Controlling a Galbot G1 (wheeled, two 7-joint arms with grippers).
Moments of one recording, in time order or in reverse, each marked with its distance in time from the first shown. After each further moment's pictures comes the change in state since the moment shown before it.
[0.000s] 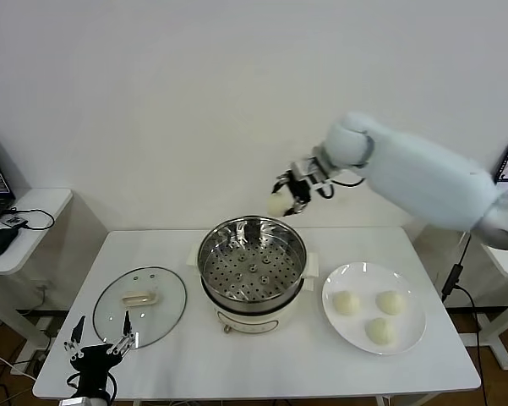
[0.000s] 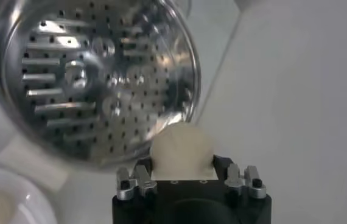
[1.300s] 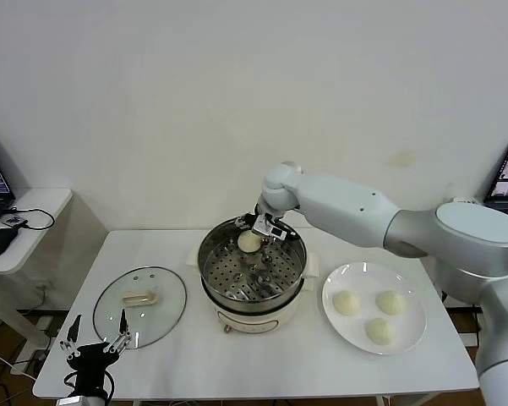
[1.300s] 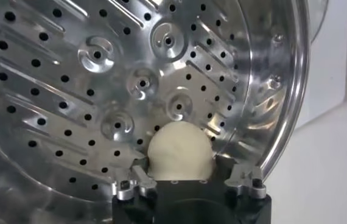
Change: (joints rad) left arm -0.008 -0.010 -0.012 0.008 0.000 -0.011 0.001; right arm -0.095 0.175 -0.086 -0.171 -0.376 0.328 0.121
